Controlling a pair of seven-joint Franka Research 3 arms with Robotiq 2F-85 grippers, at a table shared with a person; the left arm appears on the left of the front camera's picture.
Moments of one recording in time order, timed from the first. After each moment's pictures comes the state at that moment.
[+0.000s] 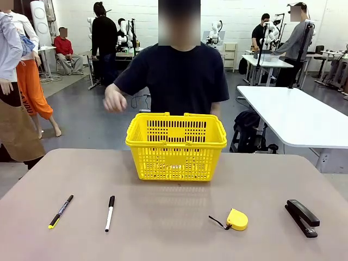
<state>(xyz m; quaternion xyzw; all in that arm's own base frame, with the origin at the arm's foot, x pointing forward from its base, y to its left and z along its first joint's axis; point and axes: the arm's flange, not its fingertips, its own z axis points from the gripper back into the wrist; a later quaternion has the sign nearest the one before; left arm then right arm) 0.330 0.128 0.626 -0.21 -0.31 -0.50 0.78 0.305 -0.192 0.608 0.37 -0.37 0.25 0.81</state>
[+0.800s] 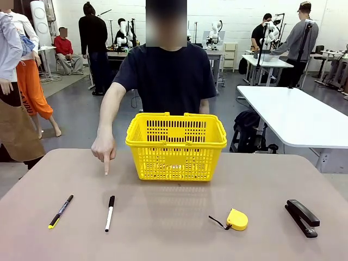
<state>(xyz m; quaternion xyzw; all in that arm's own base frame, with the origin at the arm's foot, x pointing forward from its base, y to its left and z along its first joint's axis) 0.330 0.127 0.626 -0.21 -0.30 -0.50 0.78 0.305 -0.192 0.608 0.37 -0.37 0.25 0.81</state>
